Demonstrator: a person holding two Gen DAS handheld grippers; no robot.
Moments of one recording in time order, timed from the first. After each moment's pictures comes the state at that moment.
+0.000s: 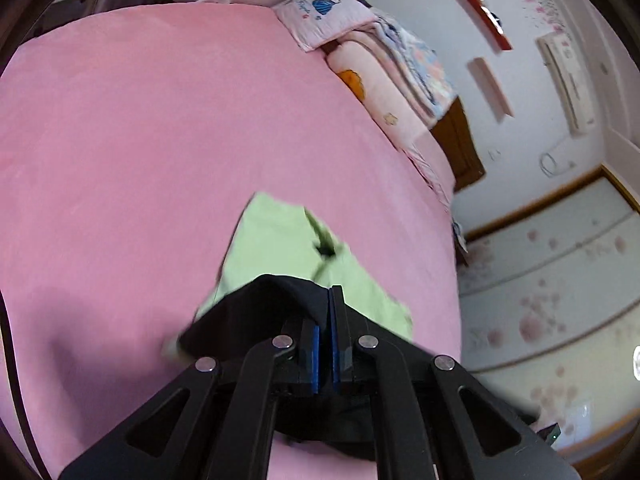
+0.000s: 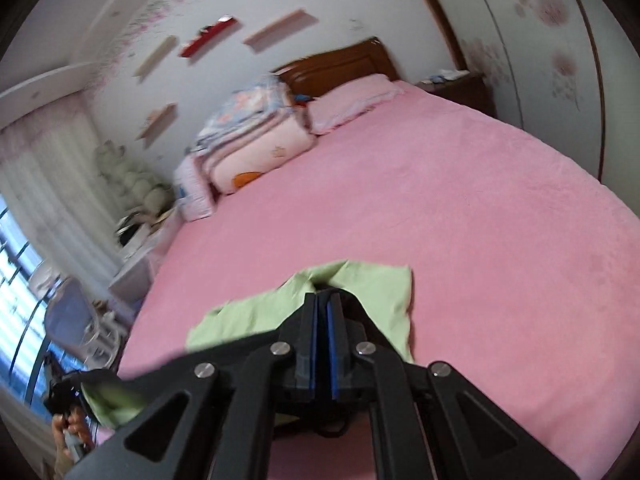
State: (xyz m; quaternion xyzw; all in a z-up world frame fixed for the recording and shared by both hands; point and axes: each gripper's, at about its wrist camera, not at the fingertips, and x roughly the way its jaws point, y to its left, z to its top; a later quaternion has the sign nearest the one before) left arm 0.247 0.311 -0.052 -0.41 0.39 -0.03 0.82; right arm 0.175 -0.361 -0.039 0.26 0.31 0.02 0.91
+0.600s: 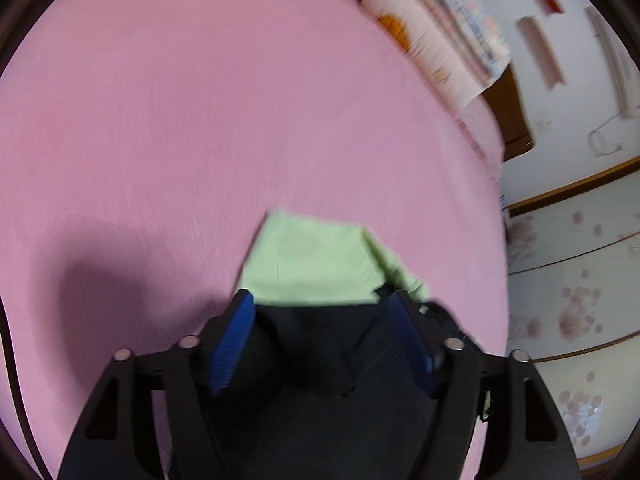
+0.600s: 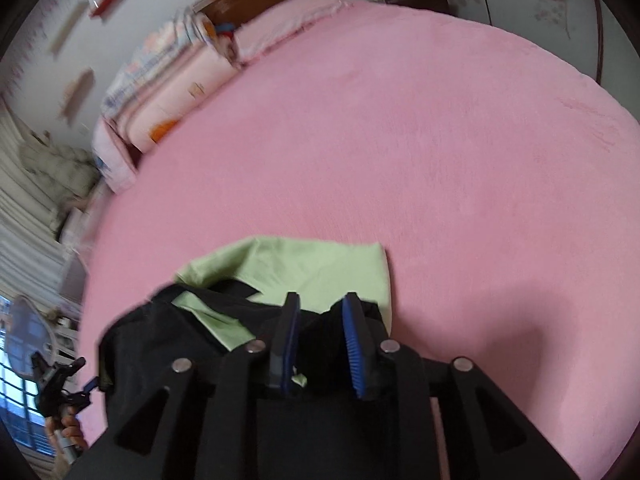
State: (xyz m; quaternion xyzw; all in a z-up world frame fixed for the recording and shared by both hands) left arm 0.404 0.315 -0.161 -0.39 0.47 -0.03 0.79; right arm 0.316 -0.386 -0.169 0.29 0.41 -0.01 0.86
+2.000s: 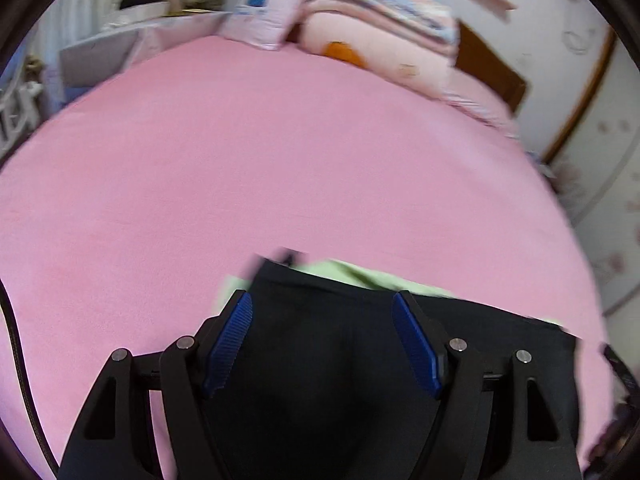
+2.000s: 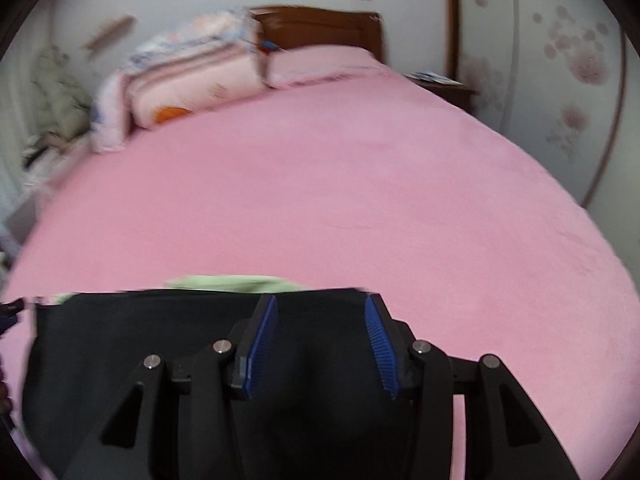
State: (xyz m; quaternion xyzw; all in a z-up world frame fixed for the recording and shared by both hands) left arm 0.418 0.244 -0.125 -0.17 0.43 0.00 0.89; right arm 0.349 -0.276 -0.144 0.09 0.36 -0.03 0.93
